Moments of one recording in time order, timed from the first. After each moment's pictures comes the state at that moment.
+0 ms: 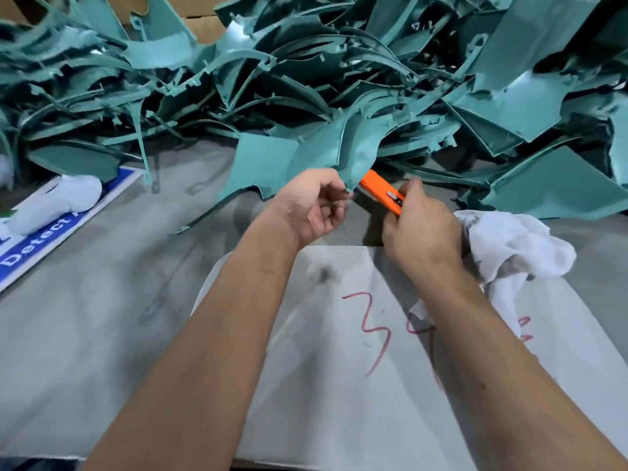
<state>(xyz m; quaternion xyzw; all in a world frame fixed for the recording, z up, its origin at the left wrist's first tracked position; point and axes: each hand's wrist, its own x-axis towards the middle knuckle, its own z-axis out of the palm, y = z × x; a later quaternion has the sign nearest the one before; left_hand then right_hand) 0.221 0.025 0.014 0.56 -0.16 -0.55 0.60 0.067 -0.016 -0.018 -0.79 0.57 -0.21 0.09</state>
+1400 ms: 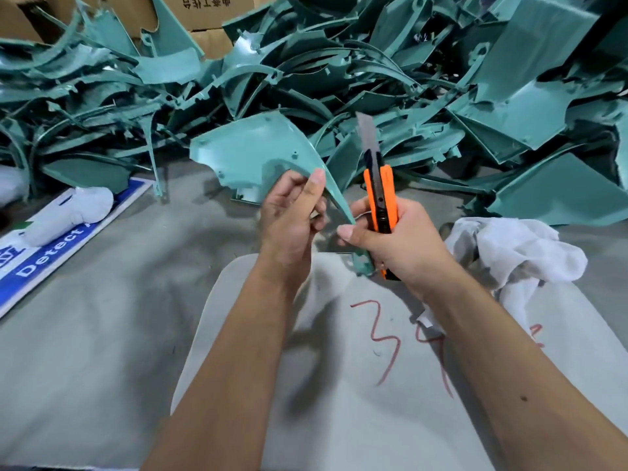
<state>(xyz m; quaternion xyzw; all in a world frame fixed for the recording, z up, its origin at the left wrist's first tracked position) 0.219 0.067 -0.004 0.45 -0.34 -0.35 0.75 0.069 0.004 -0.013 -0.65 0.25 -0.35 0.62</state>
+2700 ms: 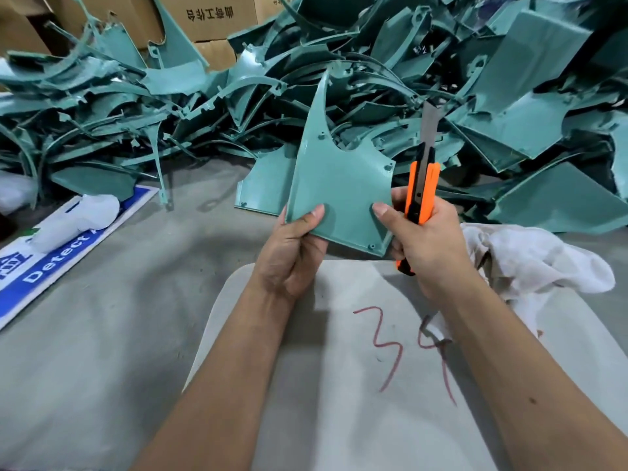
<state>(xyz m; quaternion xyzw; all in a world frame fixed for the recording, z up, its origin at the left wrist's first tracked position) 0.231 0.064 -0.026 0.27 -0.23 -0.53 0.77 0.068 -0.009 -0.017 -0.56 0.28 -0.48 0.61</state>
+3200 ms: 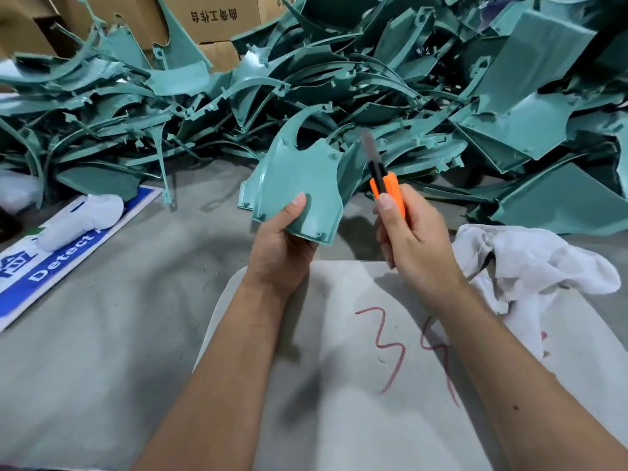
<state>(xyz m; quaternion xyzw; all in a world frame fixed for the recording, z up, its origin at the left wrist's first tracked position) 0.240 0.070 -0.018 0.29 -0.21 -0.48 0.80 0.069 0.000 -0.019 -0.74 0.26 -0.45 0.43</state>
